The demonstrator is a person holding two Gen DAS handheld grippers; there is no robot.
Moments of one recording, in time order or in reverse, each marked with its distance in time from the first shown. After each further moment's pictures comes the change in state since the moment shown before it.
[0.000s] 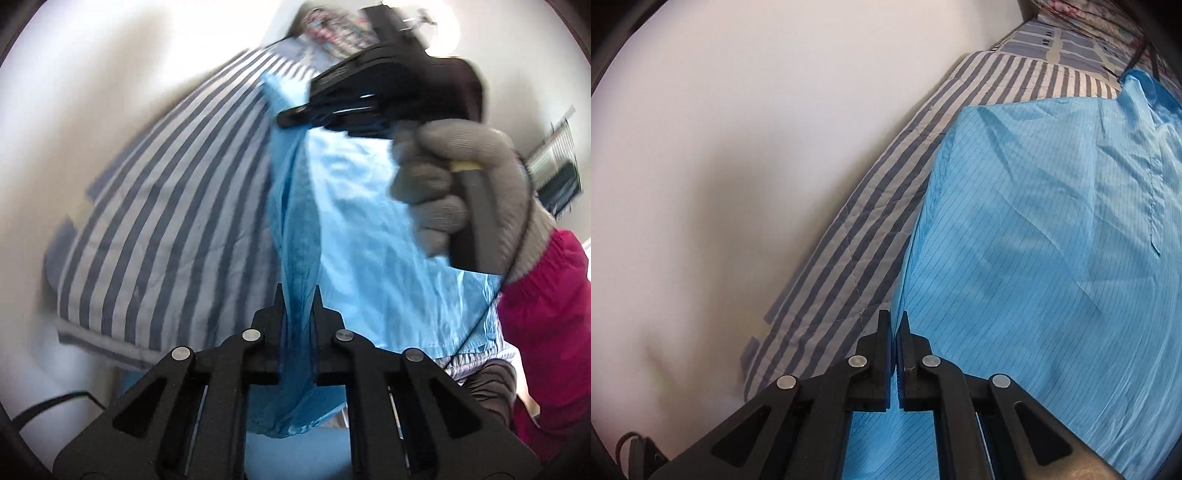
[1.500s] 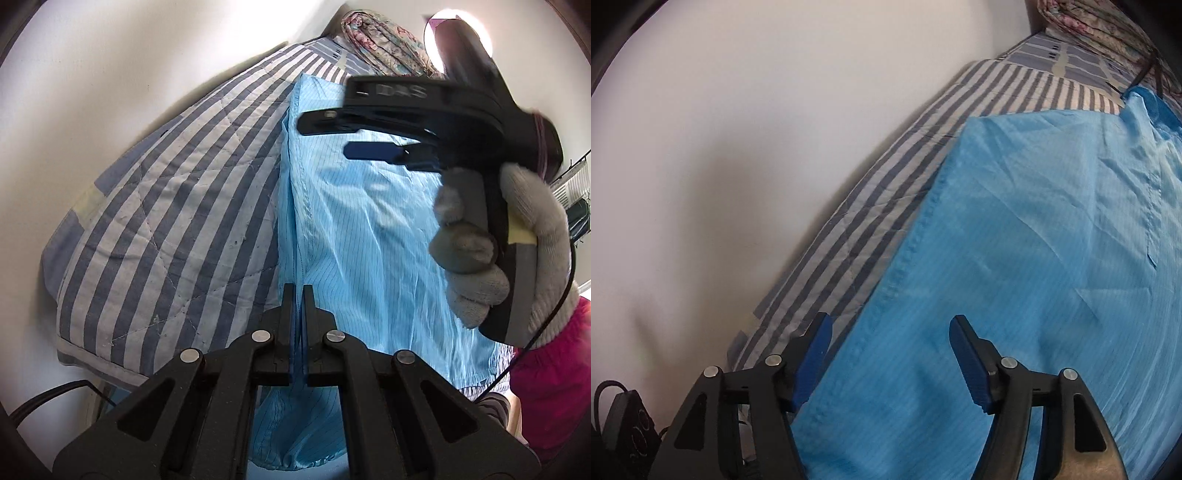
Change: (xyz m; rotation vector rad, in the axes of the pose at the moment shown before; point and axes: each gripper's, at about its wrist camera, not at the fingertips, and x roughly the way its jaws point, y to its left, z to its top) left arm 0.023 0.061 0.021 -0.172 0.031 0.006; right arm 0.037 0.042 -0.015 -0.089 0.005 -0.086
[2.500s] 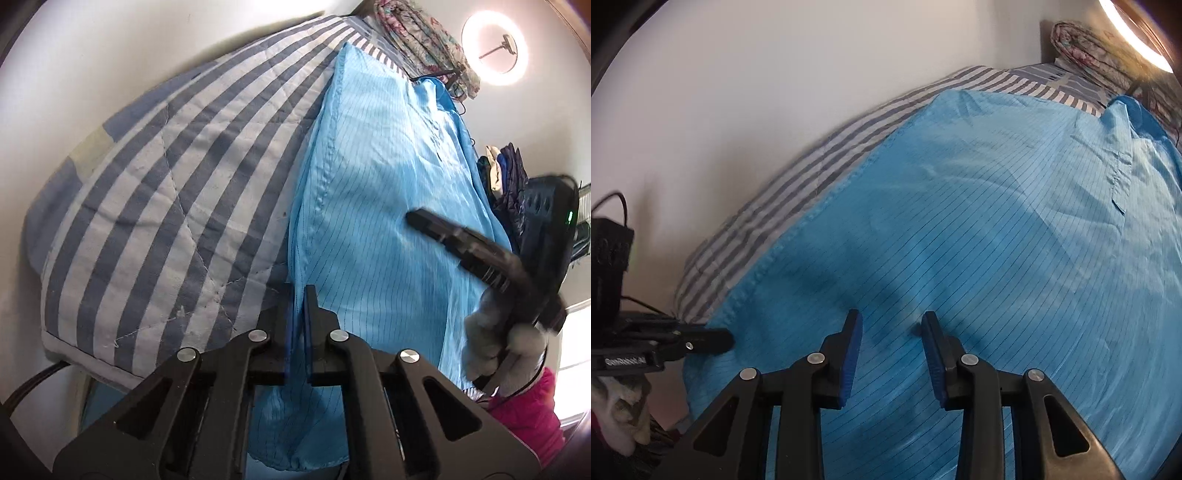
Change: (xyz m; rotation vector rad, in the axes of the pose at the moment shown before) left arm 0.027 0.039 -0.004 -0.088 0.104 -0.002; right arm -0.009 -0.046 -0.103 -0.125 -0.111 -0.029
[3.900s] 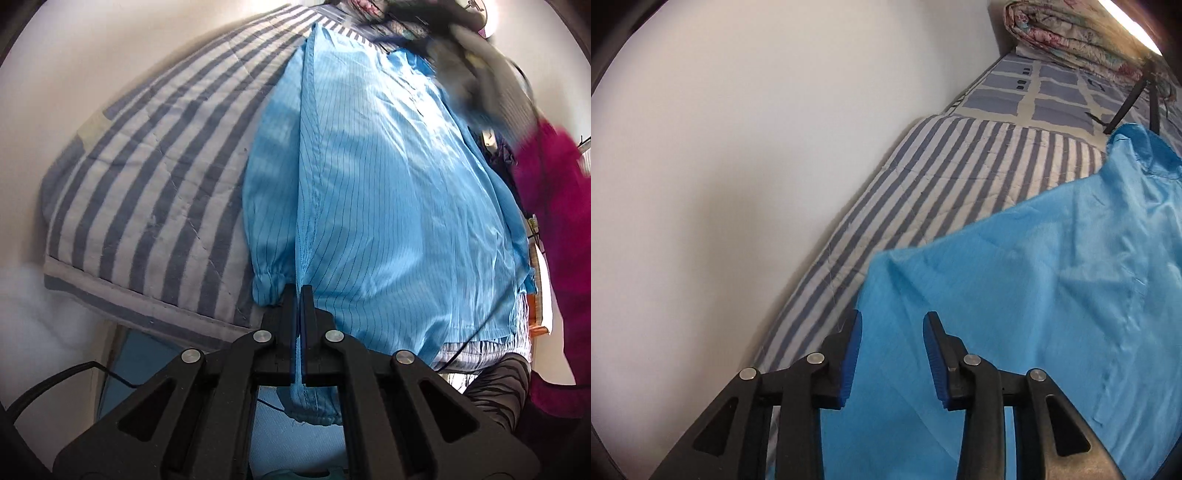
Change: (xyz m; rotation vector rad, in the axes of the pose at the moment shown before) left arm -0.011 -0.030 -0.045 0.122 0.008 0.060; right arm 0.023 -0.090 0.199 0.188 -0.011 0.007
